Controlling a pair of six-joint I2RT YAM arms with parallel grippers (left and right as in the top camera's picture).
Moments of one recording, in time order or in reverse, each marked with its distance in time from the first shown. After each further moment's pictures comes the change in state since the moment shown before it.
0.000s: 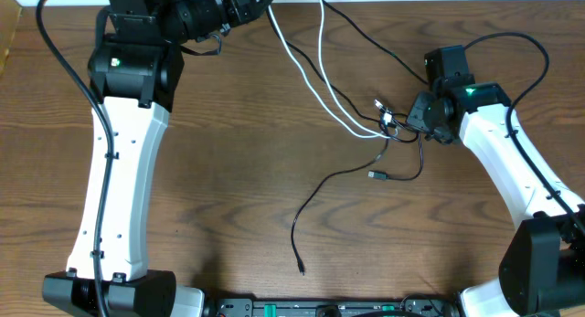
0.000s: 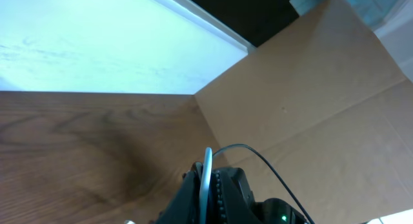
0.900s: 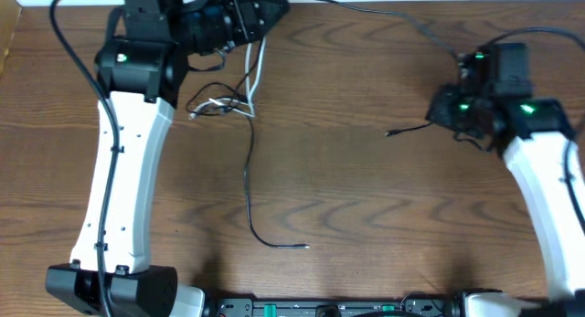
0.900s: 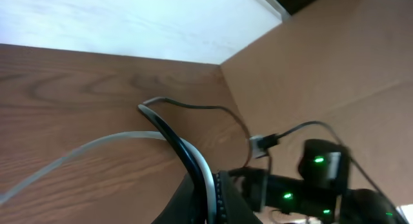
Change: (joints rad) left arm -0.027 0.022 -0.001 -0.218 -0.029 0.166; right arm -0.128 -0.243 0.007 -0.011 -0.314 -0.142
